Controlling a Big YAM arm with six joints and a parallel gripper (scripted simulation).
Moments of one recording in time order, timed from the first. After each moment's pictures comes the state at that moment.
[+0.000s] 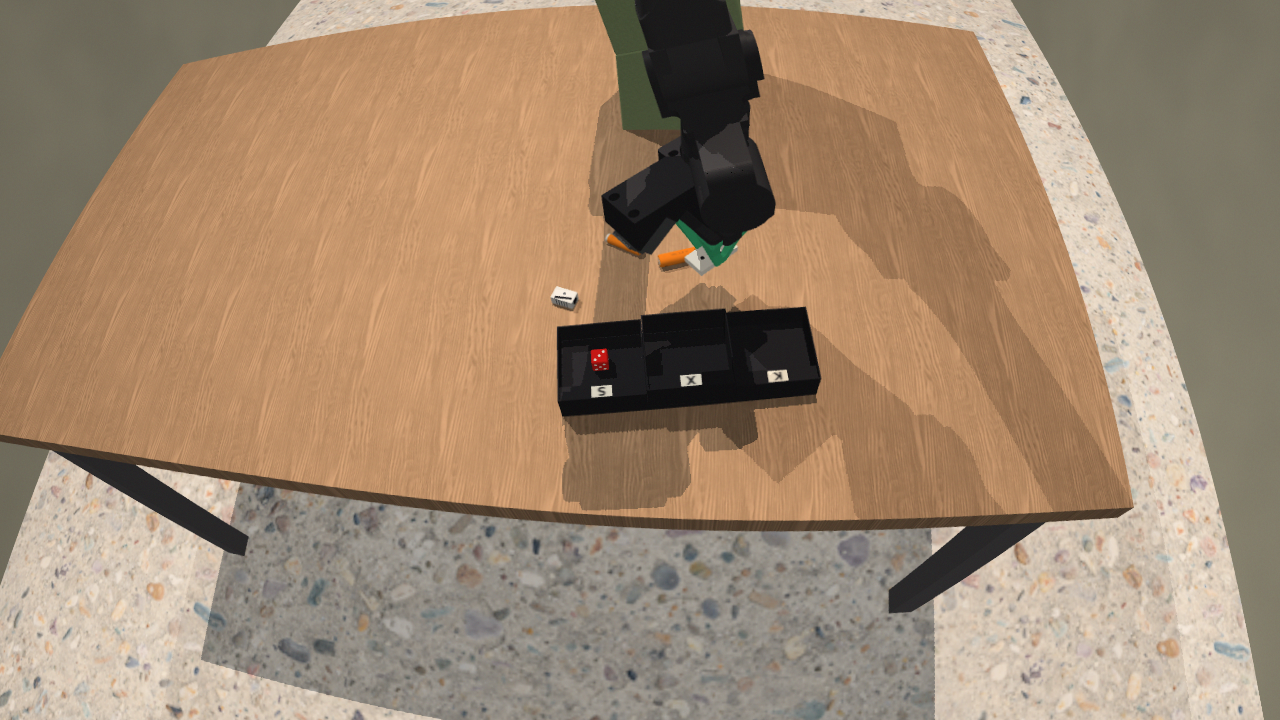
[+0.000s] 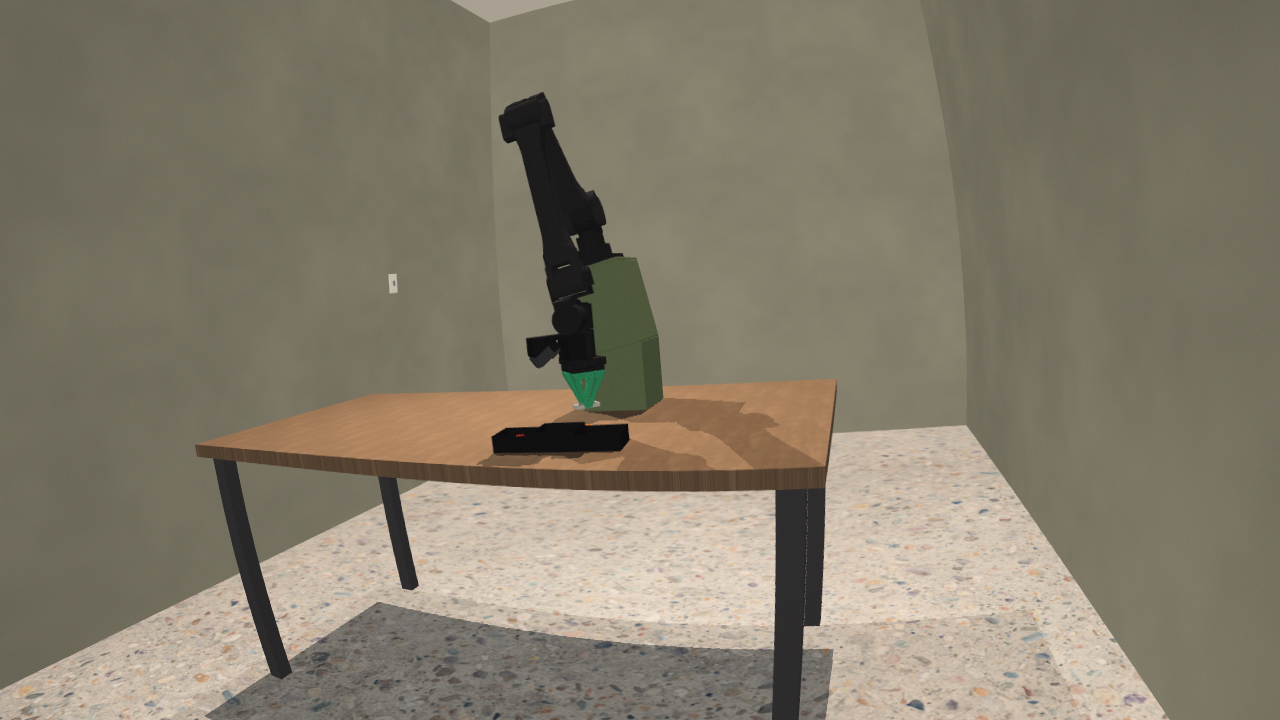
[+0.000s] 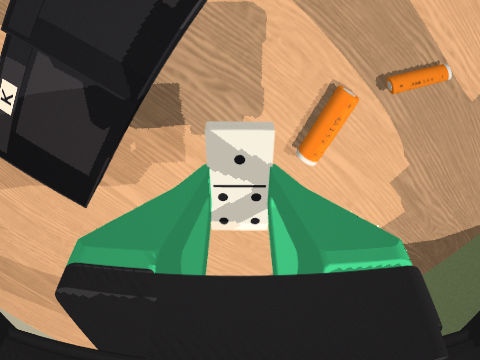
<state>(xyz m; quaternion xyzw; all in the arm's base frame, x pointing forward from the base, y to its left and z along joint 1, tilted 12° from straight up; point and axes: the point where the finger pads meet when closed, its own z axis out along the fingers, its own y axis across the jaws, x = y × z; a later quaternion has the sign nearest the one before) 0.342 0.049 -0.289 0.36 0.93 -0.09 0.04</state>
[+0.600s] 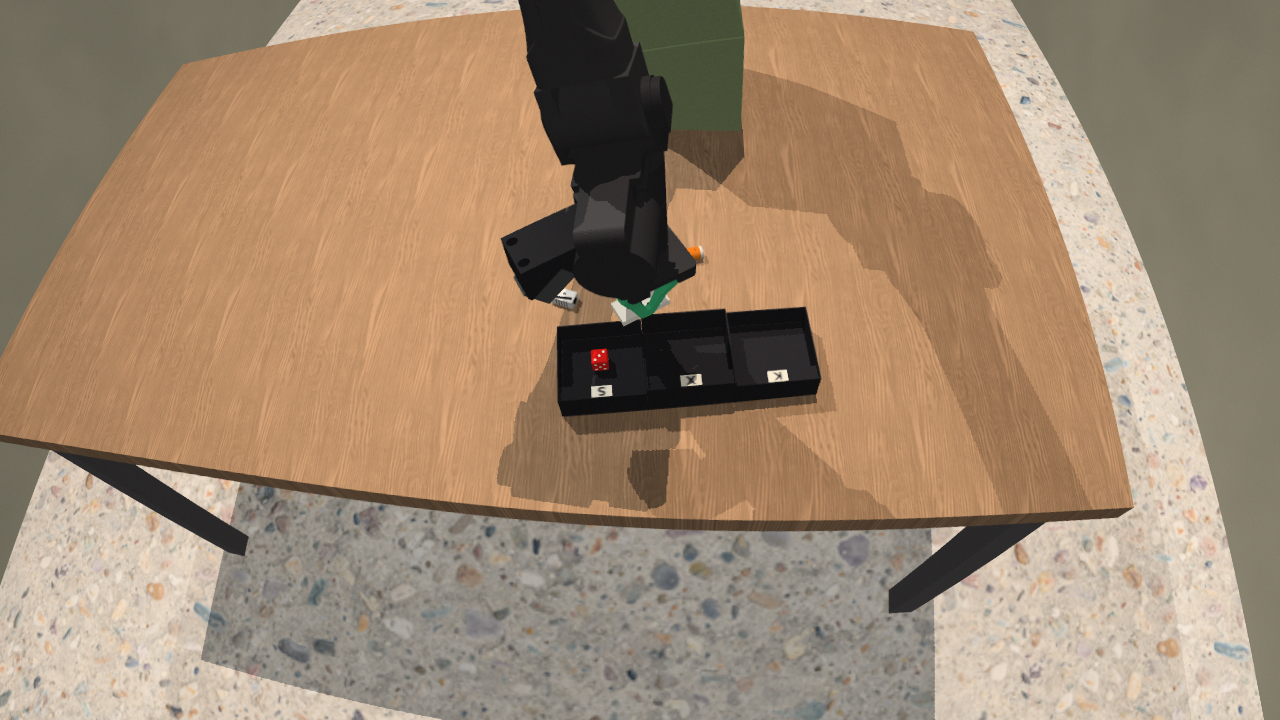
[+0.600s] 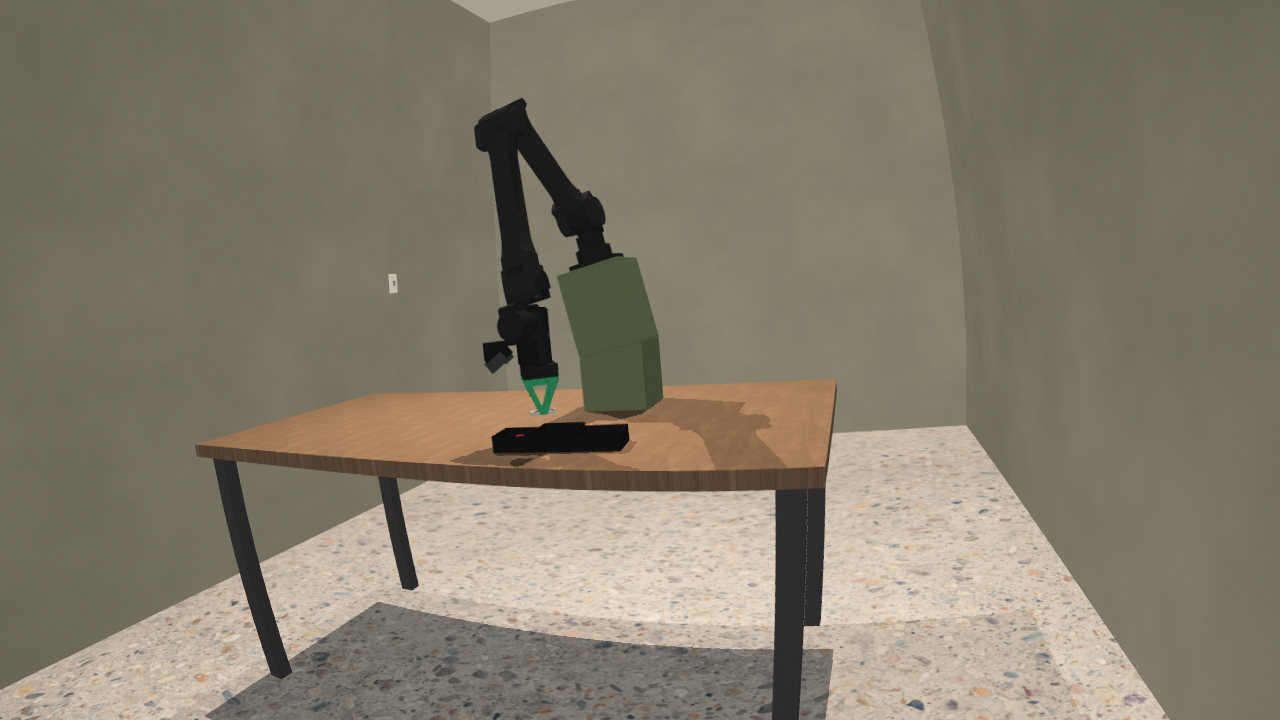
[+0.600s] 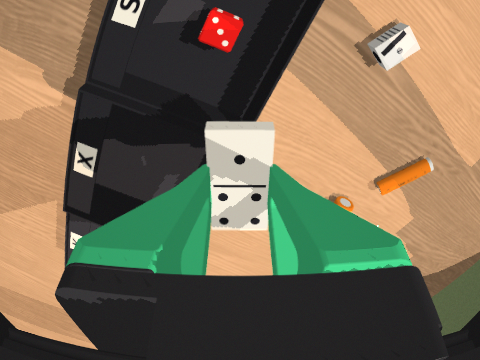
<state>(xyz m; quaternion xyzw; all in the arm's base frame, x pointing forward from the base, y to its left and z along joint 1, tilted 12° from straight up) 0.410 -0.011 -0.276 0.44 0.89 -0.09 0.05</state>
